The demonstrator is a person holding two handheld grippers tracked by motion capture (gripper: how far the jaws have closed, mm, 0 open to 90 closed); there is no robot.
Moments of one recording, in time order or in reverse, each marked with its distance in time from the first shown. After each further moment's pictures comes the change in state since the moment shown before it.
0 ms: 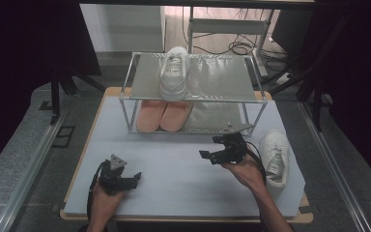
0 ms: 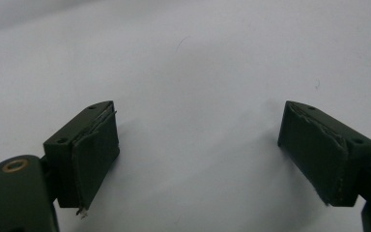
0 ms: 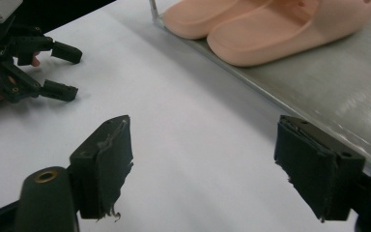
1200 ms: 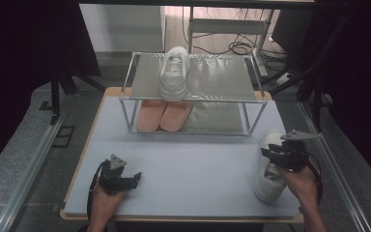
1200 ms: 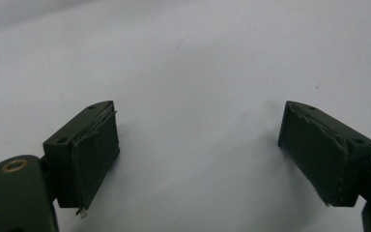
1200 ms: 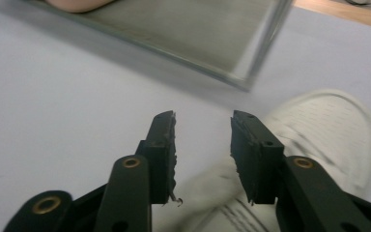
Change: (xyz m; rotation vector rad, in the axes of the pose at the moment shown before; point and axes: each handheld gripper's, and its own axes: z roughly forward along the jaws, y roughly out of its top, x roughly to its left) left arm 0.000 0.000 0.000 0.005 -0.001 0.000; right arm -0.069 -0.067 -0.119 0.050 -0.388 0.171
